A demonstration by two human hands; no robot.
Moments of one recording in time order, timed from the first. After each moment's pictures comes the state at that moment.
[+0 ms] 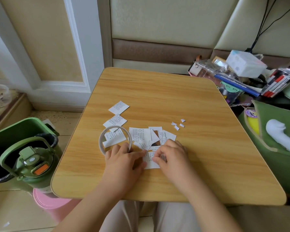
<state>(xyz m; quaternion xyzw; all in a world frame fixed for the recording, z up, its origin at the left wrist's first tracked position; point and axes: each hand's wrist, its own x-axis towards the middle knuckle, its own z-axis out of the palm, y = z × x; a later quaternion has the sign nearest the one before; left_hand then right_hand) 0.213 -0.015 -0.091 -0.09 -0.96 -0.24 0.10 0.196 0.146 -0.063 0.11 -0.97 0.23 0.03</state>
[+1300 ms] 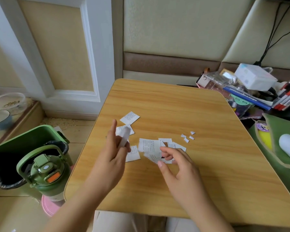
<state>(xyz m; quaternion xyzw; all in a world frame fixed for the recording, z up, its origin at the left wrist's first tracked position) 0.215 -0.055 -0.022 0.00 -0.81 -0.58 0.08 0.219 0.127 -0.042 0.12 -0.89 0.42 0.14</state>
